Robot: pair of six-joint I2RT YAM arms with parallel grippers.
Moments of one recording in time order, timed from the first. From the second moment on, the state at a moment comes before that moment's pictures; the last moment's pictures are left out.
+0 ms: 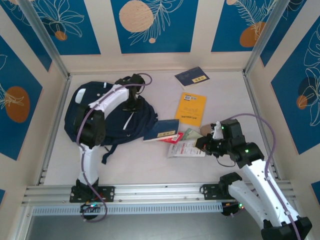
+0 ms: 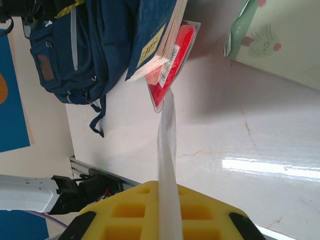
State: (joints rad) left arm -0.43 2.09 1.78 -1.04 -0.08 -0.42; right arm 0.30 0.66 0.70 -0.90 -0.53 0.81
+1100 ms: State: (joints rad) left arm -0.36 1.45 1.68 -1.14 0.16 -0.20; right arm 0.51 0.94 0.96 -0.53 -0.52 0.85
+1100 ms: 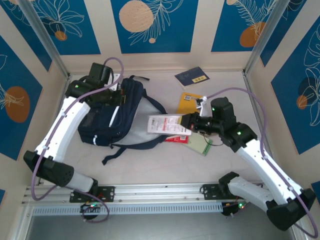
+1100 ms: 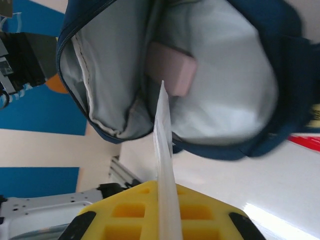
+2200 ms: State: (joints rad) left arm -0.29 1.45 1.69 -1.09 0.37 -0.26; right arm 0.77 2.29 1.79 0.10 -0.35 1.15
